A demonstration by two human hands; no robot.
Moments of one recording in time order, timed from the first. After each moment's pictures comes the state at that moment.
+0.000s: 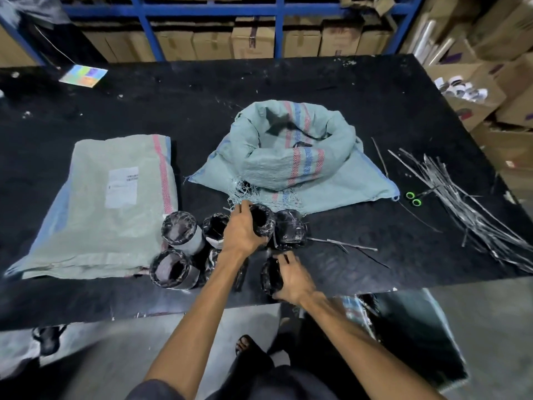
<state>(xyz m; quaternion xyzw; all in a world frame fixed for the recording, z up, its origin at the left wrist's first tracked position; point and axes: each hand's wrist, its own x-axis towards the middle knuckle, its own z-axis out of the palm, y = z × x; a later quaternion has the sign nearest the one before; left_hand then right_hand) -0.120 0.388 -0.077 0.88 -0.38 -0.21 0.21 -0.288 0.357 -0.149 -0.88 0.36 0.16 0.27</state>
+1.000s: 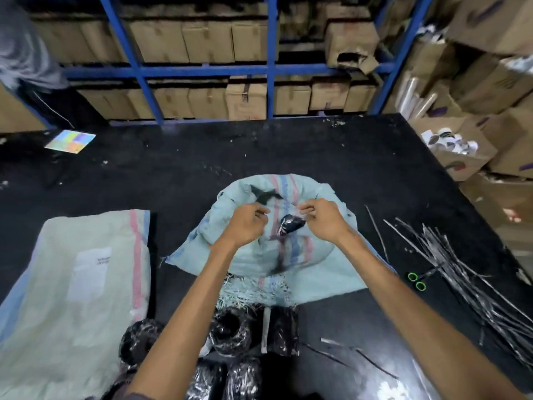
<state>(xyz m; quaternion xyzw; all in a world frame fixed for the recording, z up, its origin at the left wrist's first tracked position) -0.011 0.173 -0.005 0.80 -0.40 -0.30 0.32 -0.176 0.038 -0.009 -0.84 0.41 -0.09 0.35</state>
